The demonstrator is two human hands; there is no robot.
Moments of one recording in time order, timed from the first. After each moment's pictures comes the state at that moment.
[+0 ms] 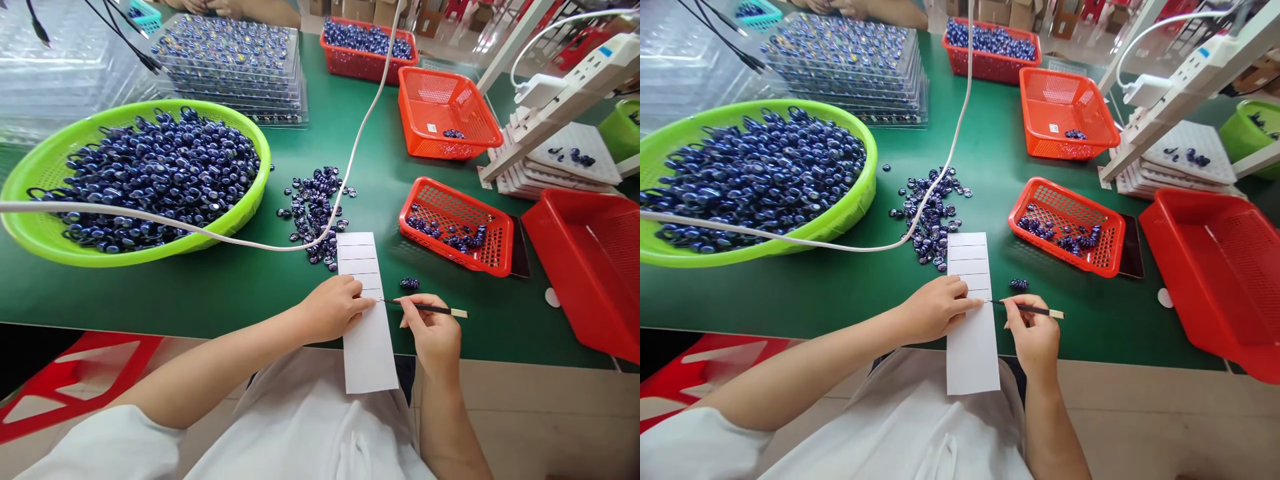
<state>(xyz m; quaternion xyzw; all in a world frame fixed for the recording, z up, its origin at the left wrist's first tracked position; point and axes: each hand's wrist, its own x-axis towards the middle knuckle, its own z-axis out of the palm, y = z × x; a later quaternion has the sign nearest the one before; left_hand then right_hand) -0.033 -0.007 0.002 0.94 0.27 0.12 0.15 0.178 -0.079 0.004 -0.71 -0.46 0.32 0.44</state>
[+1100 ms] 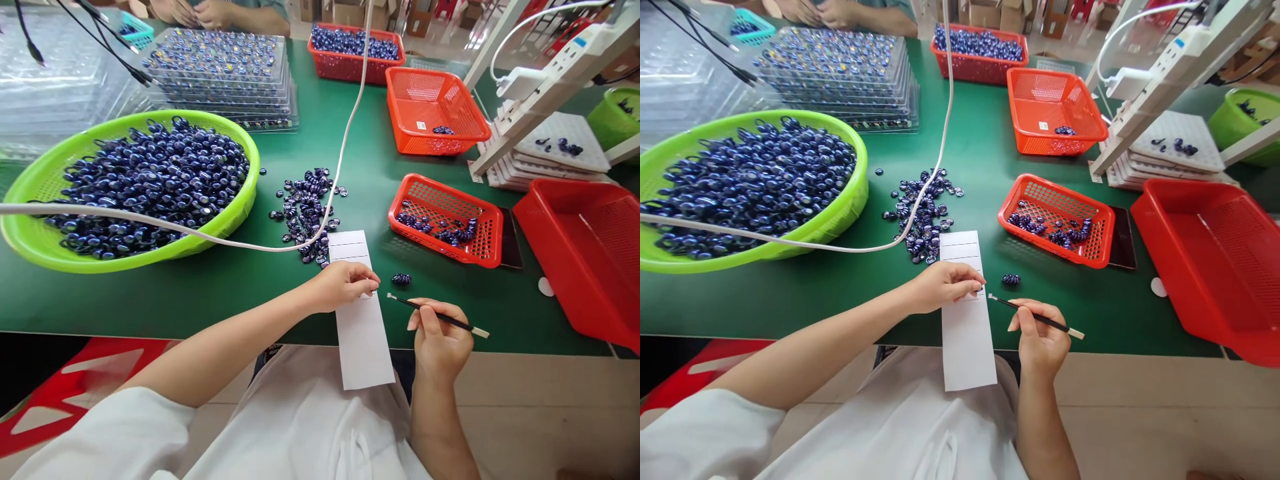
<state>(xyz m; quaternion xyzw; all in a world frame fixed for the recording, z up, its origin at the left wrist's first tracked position) -0.004 0.018 0.022 0.60 0.41 0.18 0.67 0.176 -0.087 -0.008 -0.53 -0.35 0.29 0.72</state>
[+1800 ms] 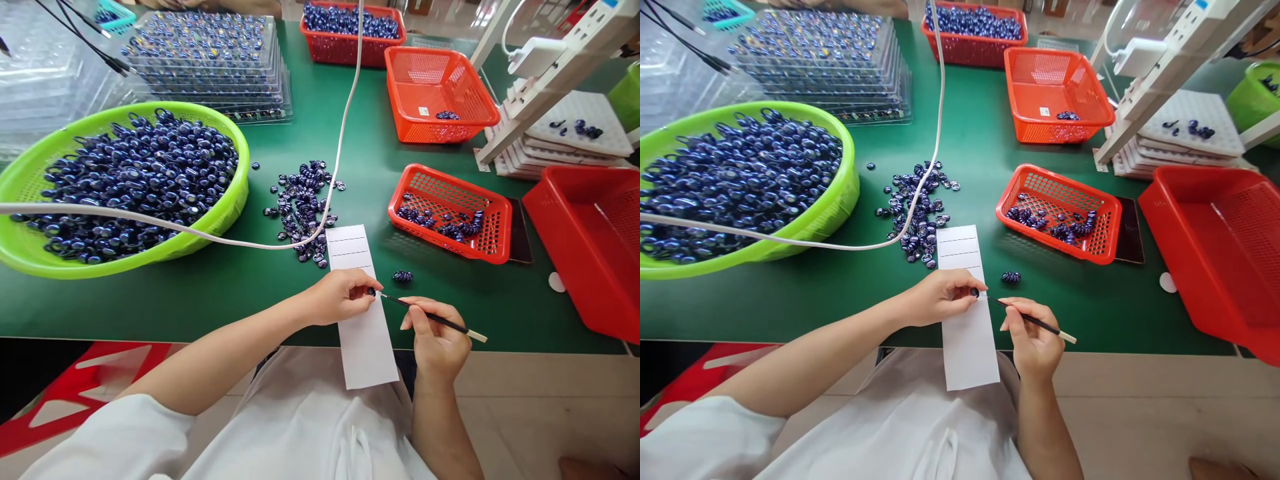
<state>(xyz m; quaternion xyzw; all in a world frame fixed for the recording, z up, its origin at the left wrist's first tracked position) -0.009 0.007 0.013 0.73 0.33 0.20 0.56 0.170 -0.091 -0.006 -0.57 -0.42 0.27 0.66</state>
